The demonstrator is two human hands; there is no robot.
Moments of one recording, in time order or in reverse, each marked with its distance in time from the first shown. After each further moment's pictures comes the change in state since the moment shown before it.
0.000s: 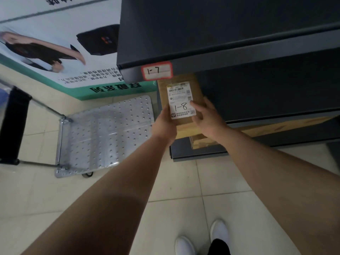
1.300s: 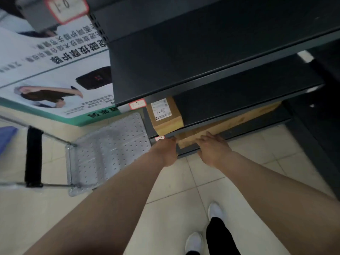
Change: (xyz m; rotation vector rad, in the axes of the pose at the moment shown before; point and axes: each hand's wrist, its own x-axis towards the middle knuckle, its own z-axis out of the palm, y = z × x) left_hand -0.144 0.086 -0.025 0.979 -0.460 0.232; right_hand -0.176 -0.006 -0.086 -0.654 -0.254 0.063
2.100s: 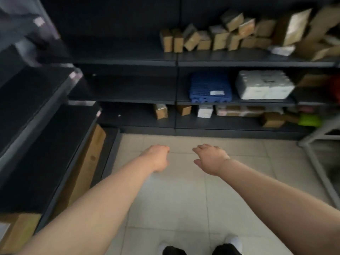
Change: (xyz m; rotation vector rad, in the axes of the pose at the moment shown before) left_hand -0.257 0.341 0.146 0.776 -0.078 1.074; right_hand -0.515 0.076 0.174 0.493 0.261 1.026
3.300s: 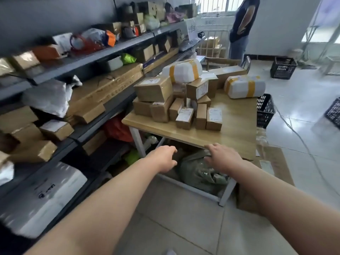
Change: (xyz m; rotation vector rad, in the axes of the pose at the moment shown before) left_hand 0.194 0.886 -0.042 0.499 -0.043 1.141; right_hand -0.365 0.695 0.065 0.512 0.374 1.264
